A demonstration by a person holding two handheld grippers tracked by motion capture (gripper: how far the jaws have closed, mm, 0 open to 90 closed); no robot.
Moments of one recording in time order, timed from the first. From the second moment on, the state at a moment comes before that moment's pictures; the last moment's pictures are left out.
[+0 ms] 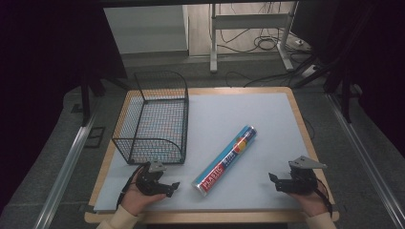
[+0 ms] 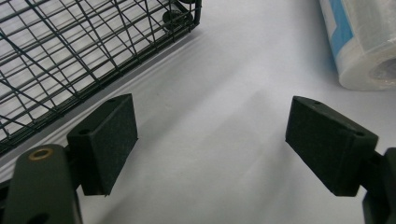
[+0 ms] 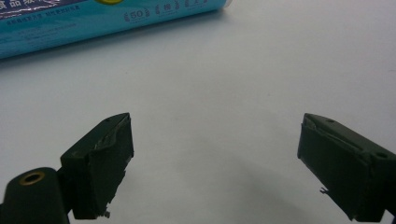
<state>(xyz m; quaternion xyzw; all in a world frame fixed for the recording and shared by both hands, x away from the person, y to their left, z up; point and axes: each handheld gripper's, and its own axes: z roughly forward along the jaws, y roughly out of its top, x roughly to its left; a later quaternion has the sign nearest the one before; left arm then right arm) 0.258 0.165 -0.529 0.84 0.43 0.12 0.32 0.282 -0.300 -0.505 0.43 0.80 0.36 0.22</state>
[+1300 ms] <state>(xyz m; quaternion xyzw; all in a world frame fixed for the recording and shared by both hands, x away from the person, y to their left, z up) 0.250 0.133 -0.469 0.84 0.40 0.11 0.36 0.281 -0.300 -0.503 0.42 0.80 0.37 0.22</state>
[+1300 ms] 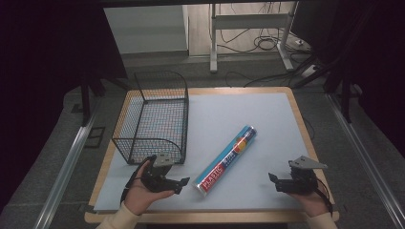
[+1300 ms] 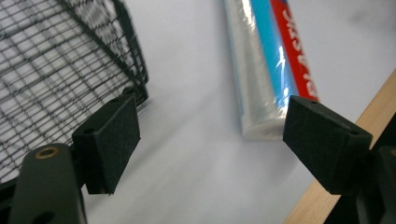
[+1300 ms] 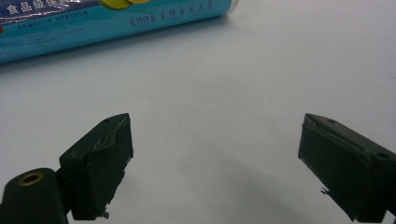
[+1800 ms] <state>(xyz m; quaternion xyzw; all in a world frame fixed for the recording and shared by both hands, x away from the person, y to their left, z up) 0.256 0.101 -0.454 0.86 0.36 0.10 0.35 0.280 -0.300 -0.503 0.42 0.80 0.37 0.22</state>
